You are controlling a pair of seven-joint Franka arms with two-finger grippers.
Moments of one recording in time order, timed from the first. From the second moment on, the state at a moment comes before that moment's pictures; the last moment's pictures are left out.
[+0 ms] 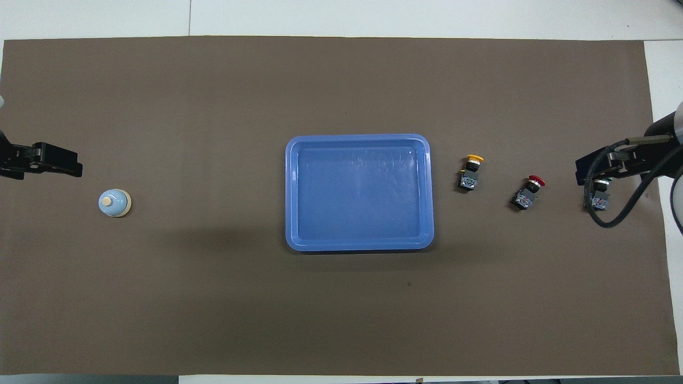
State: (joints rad) left arm 0.00 -0.01 -0.01 -1.69 0.00 1.64 0.03; right arm -0.08 0.02 0.12 -1.56 -0.04 1.46 0.01
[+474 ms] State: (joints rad) left arm 0.00 -0.01 -0.01 -1.69 0.00 1.64 0.03; right arm -0.08 0.02 0.12 -1.56 -0.03 1.46 0.01
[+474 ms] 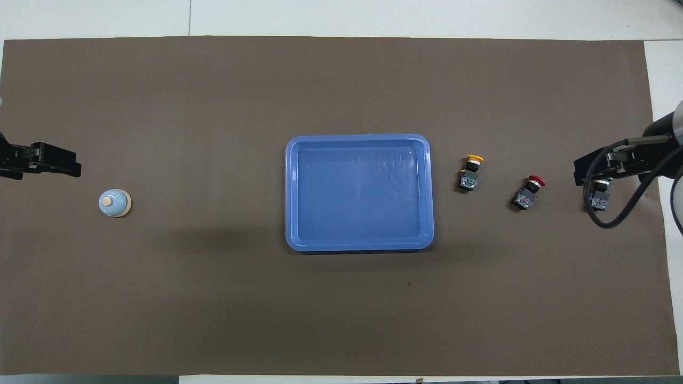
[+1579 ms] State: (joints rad) left arm 0.11 0.07 0.01 -2.05 0.00 2.12 0.04; right arm -0.08 0.01 0.13 -1.56 -0.02 1.46 0.01
